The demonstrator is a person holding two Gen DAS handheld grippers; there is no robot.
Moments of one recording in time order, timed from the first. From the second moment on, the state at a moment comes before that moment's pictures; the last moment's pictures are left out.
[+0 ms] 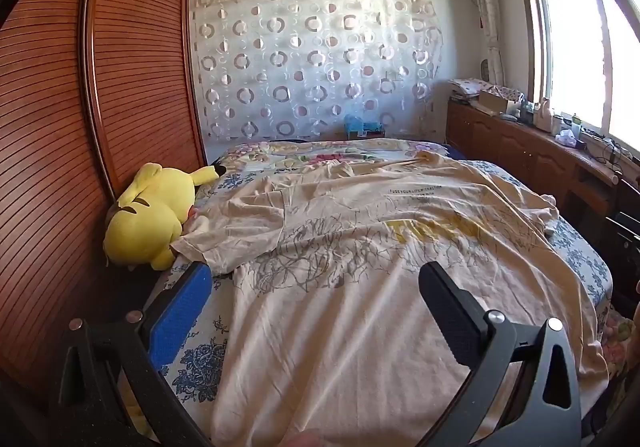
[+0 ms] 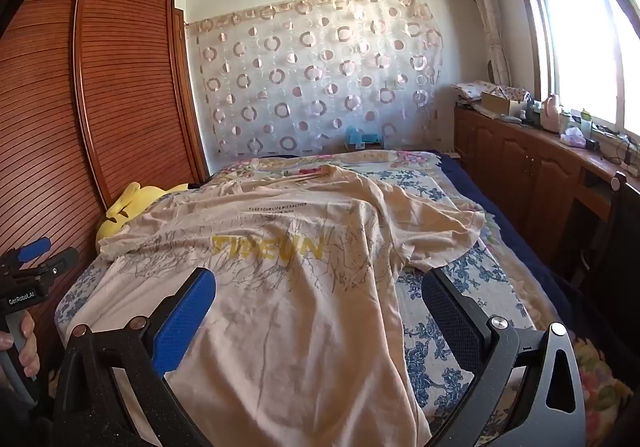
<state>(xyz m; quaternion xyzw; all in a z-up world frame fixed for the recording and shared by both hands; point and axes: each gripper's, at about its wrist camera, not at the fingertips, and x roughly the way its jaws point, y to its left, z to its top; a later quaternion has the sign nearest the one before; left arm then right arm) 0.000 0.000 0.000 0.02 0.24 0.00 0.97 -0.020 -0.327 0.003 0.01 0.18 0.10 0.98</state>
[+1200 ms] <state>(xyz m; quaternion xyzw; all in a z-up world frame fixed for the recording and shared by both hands) -0.001 0.002 0.000 0.01 0.24 0.00 0.97 -0.021 -0.326 0.004 0.01 0.18 0.09 0.98</state>
